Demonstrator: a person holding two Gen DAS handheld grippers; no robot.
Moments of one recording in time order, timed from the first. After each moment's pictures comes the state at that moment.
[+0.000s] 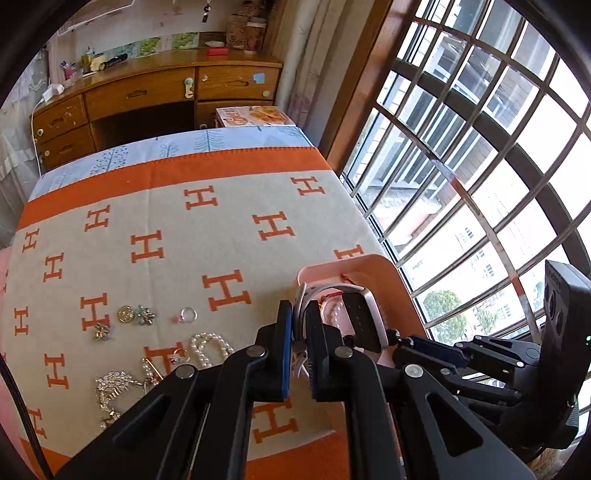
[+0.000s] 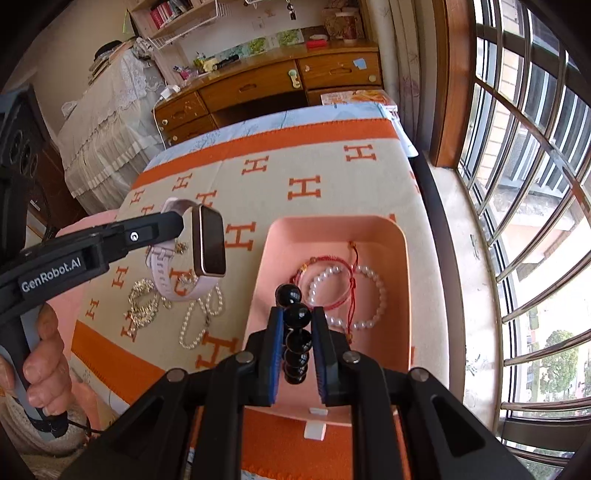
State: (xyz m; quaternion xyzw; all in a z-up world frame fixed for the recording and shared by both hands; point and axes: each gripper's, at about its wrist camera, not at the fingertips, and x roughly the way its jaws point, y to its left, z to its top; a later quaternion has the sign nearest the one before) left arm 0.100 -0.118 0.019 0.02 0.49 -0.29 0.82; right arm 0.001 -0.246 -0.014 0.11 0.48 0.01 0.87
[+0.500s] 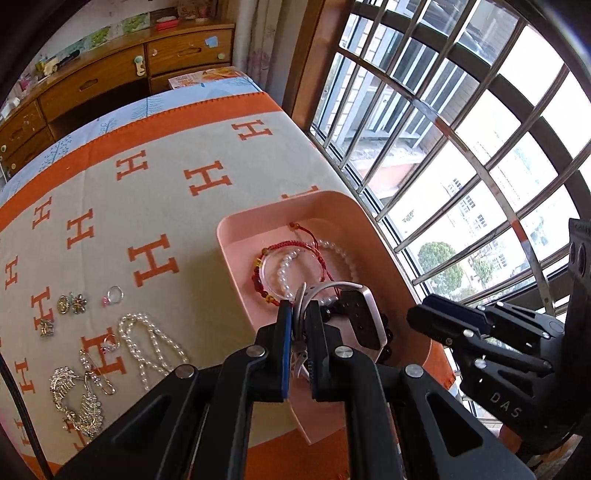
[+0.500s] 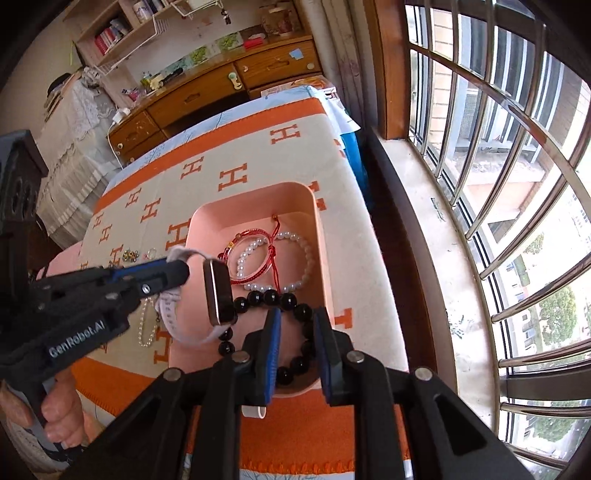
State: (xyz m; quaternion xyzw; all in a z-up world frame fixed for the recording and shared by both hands) left arm 0.075 -0.183 -0.031 0.09 0.54 -0.33 0.77; right arm -0.037 -0.293 -0.031 0.18 0.47 -0.08 0.86
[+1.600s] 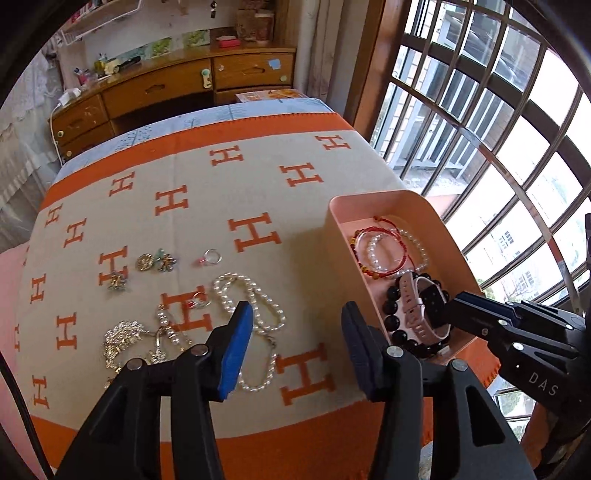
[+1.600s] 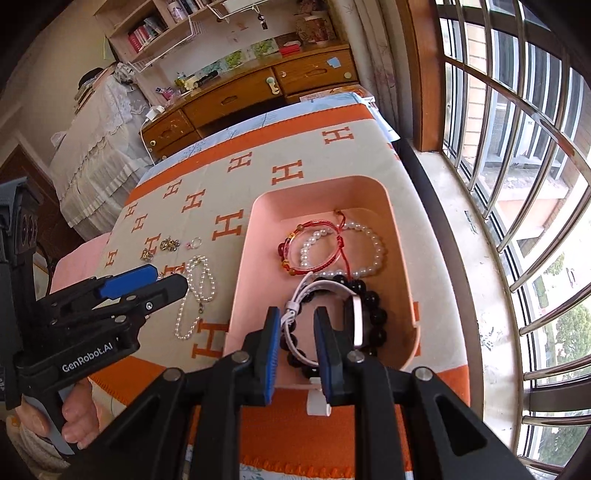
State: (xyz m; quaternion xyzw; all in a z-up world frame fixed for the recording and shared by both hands) left arm 0.058 -0.093 -0.024 0.08 0.49 -0.23 0.84; right arm -0.033 -0.244 -0.035 0.16 0.44 -0.02 0.88
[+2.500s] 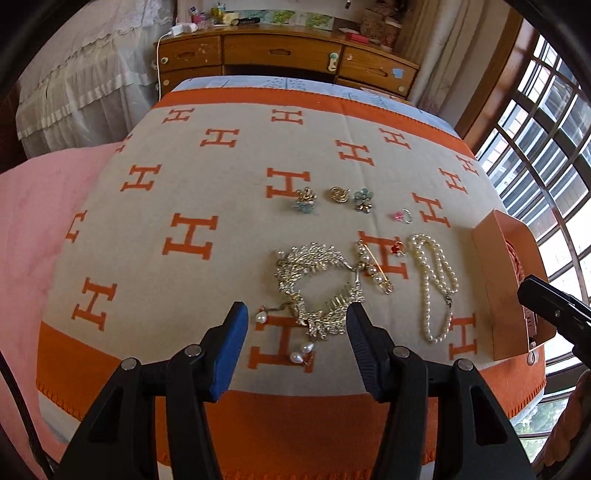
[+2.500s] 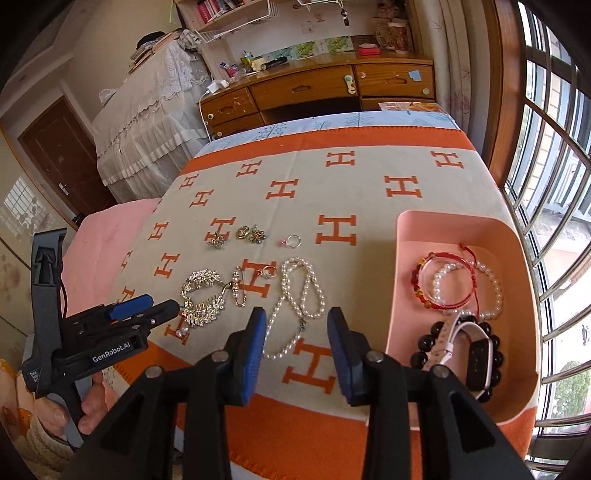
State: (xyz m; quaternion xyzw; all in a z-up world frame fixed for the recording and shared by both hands) left arm 0.063 0.076 -0.061 -0.03 0.52 -0.08 0.85; right arm 0.013 -0.146 -0.027 0.10 0.44 0.08 0.89
